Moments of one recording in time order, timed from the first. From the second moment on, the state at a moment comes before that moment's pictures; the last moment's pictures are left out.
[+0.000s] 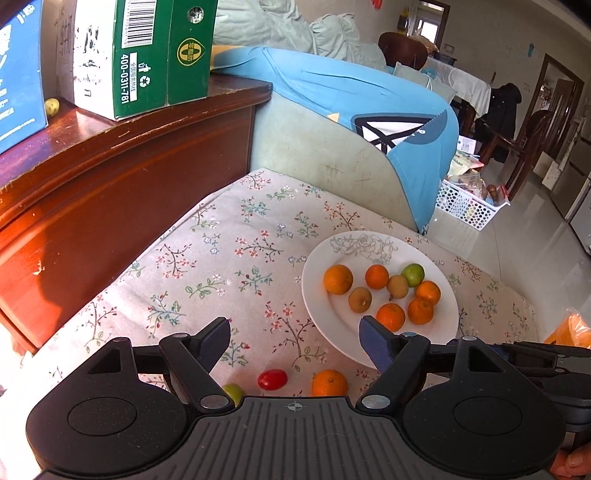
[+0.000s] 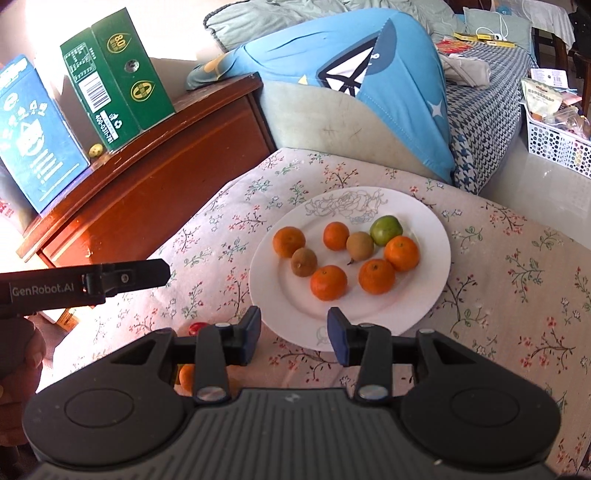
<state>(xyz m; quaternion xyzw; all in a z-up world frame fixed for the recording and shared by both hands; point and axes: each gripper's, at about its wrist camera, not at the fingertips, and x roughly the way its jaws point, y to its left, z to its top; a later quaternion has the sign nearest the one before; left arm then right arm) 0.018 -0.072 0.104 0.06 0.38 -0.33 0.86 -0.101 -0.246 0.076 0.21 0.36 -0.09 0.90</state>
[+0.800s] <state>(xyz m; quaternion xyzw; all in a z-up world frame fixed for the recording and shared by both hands) -0.011 -0.035 0.064 0.10 0.43 -0.30 0.84 -0.103 -0.203 0.026 0.16 0.43 -0.02 0.89</state>
